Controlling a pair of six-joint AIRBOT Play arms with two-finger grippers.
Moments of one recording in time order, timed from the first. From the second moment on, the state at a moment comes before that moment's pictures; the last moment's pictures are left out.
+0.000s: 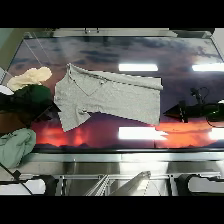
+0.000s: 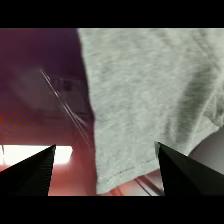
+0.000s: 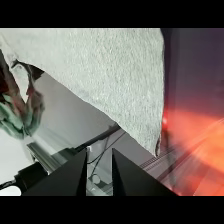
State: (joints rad) left arm 0.33 -1.53 1.05 1.07 -1.23 -1.43; right arm -0.44 -1.51 0.85 -0.58 1.38 0.99
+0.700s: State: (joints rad) left arm 0.26 -1.73 1.24 0.98 -1.21 -1.37; right arm -0.44 -1.57 0.85 -0.63 1.26 1.13
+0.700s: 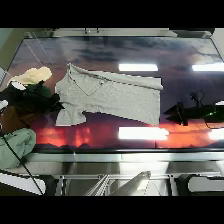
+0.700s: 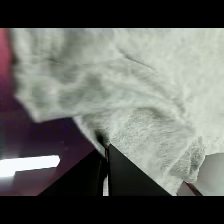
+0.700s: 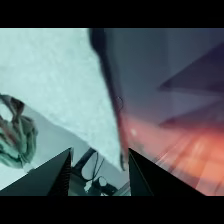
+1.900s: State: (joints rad) left arm 0.28 -1.61 1.24 0.95 -1.63 -1.35; right arm -0.42 -1.61 0.85 -0.54 1.39 1.02
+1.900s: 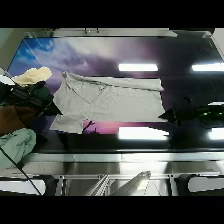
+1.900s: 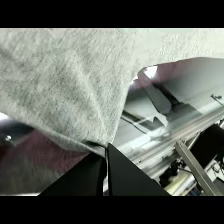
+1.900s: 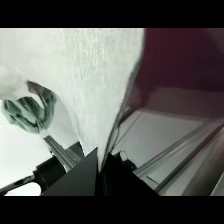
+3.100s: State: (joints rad) left arm 0.19 -2.18 2.03 0.69 -1.44 -1.43; right arm -0.30 -1.97 1.45 -0.40 1.19 1.02
